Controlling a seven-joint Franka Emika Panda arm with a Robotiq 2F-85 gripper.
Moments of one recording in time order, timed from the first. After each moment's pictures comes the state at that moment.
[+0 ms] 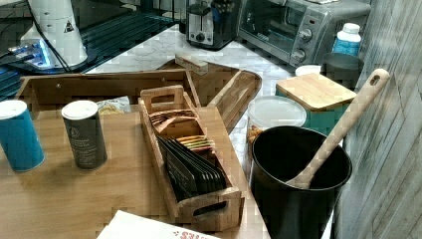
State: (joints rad) arm 0.04 0.07 -0.01 -2.09 -0.08 0.56 -0.40
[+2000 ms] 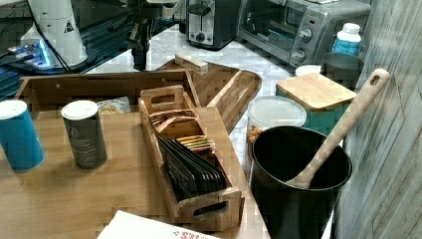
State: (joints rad) arm -0.06 -0.07 -0.20 -2.50 0.01 0.60 -1.27
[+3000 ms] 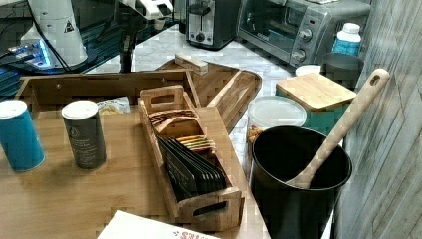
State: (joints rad) arm -0.08 -0.09 -0.20 -2.65 -0.03 0.67 -1.56
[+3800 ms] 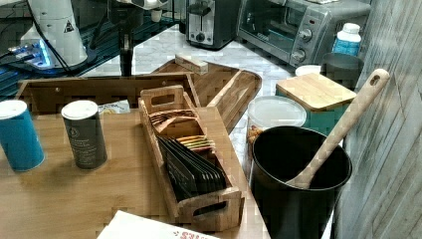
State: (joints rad) arm -0.10 -0.13 -0.22 -2.67 -0.08 0.79 -1.71
